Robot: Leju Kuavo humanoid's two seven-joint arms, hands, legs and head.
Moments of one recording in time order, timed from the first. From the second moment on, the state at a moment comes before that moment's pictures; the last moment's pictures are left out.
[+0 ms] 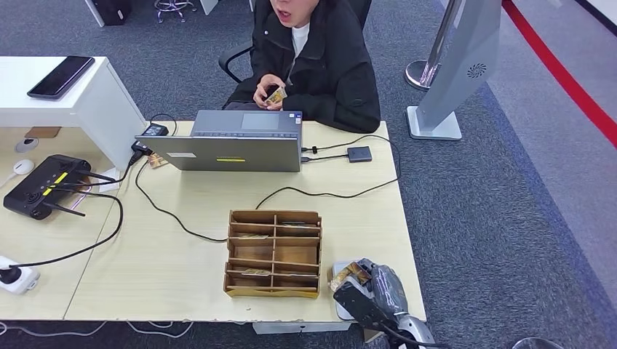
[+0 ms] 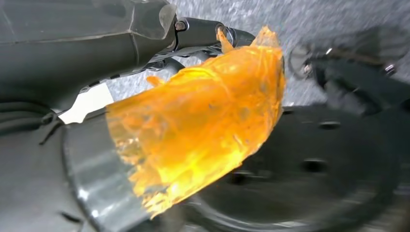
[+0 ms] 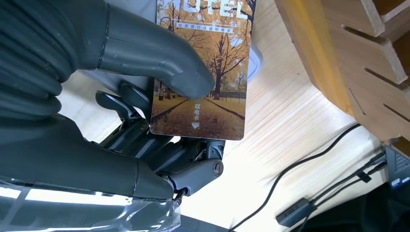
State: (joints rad) left arm 0.02 0.02 -1.29 -0.03 1.25 -0.27 -0.14; right arm 0.07 -0.04 0.46 -1.34 0.58 -0.29 -0.04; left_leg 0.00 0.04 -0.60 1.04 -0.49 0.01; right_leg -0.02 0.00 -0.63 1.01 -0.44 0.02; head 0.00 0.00
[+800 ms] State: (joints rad) left arm 0.07 0.07 -1.21 -0.02 1.19 -0.33 -0.16; right arm 0.05 -0.05 0.46 -1.34 0.57 -0.37 -0.11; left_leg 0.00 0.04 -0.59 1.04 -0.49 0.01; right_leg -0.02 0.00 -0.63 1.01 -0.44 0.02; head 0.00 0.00
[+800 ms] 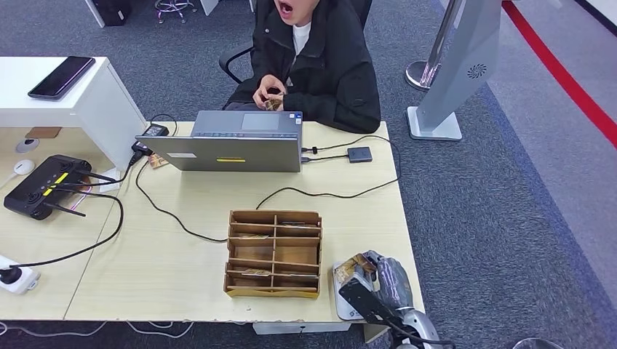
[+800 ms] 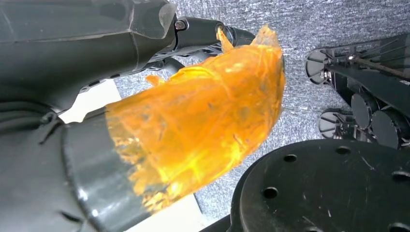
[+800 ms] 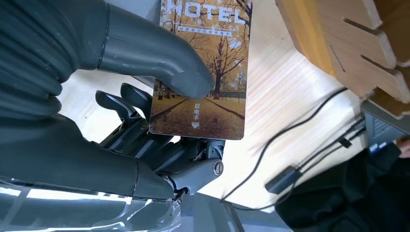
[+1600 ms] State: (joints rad) left arm 0.08 0.08 -1.08 -0.02 1.05 -0.35 -0.18; right arm 0.01 -0.08 0.44 -1.48 0.65 -0.42 -0.17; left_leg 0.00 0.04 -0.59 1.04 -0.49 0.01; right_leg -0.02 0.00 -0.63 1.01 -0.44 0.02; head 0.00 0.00
